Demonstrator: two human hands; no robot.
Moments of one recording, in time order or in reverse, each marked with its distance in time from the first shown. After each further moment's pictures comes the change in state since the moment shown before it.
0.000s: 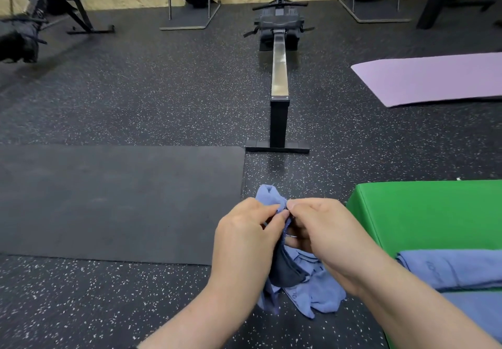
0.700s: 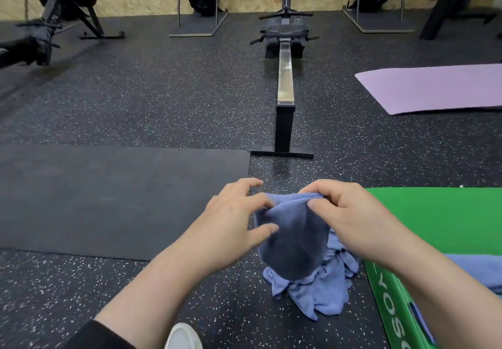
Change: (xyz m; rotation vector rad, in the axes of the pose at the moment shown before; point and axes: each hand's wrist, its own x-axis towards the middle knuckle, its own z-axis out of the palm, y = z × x) left_hand 0.025 -0.021 -0.061 0.341 -0.535 0.152; right_hand -0.010 -0.029 -0.023 -0.684 0.042 -0.258
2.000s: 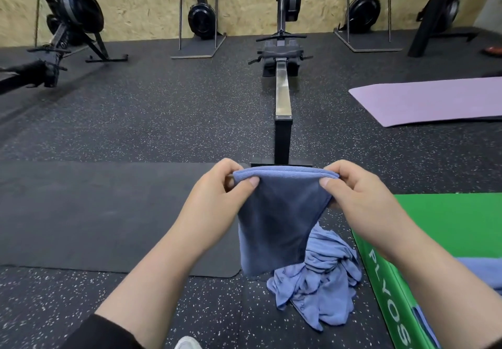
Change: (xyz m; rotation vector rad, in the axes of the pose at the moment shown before) left_hand -0.010 0.013 -0.035 -0.528 0.391 -0.153; right_hand -0.010 -0.007 -0.007 0.277 0.217 -0.039
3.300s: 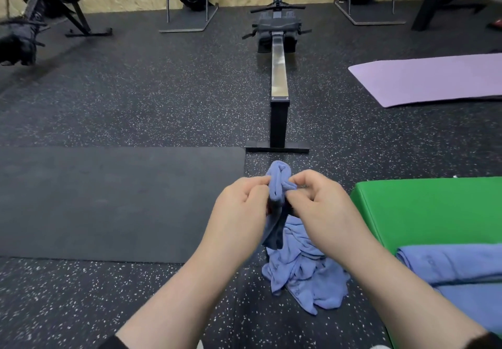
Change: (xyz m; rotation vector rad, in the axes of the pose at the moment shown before) left_hand -0.002 0.012 0.049 -0.236 -0.108 -0.242; right_hand 0.010 0.015 0.045 -0.064 -0.050 0.128
